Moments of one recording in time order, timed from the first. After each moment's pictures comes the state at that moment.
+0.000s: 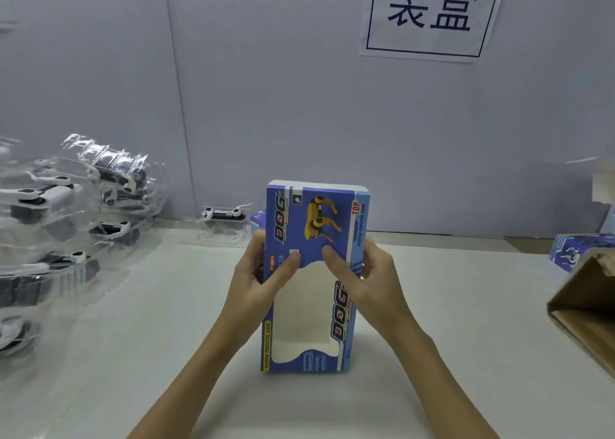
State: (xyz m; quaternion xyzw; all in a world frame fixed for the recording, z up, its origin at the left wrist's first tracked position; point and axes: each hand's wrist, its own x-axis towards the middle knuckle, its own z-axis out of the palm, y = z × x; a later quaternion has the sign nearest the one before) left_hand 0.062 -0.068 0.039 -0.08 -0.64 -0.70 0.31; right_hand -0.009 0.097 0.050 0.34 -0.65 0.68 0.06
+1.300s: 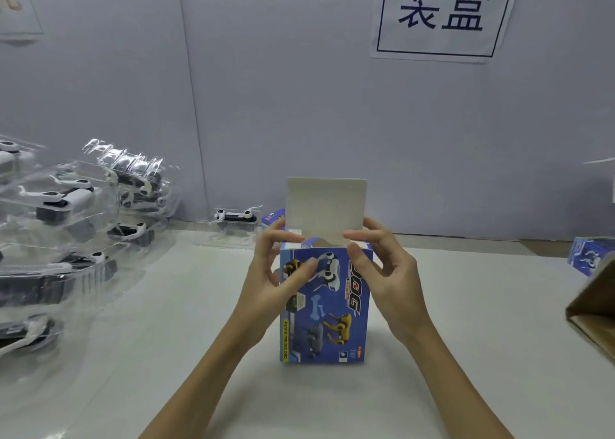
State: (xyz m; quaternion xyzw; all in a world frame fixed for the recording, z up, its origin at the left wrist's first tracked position) left_hand 0.059 -0.075 0.038 -0.10 -0.66 -0.69 0.29; right_hand -0.015 0.105 0.050 0.30 -0.63 0.71 0.06
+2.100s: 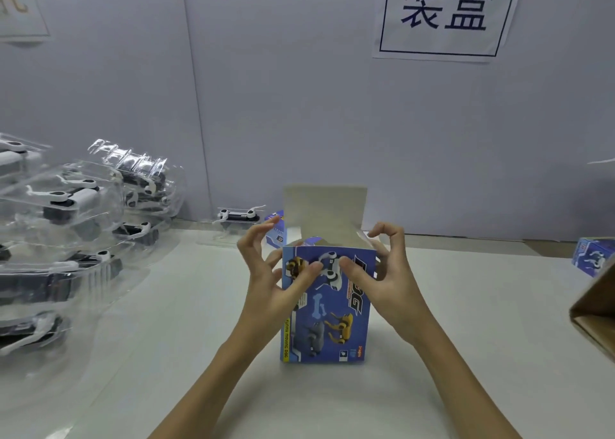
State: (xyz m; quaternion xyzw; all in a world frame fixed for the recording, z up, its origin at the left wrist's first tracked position) left_hand 0.057 -0.068 0.029 -0.12 -0.67 -0.59 0.42; right_hand -0.011 0.107 0.055 0.32 -0.62 0.72 -0.04
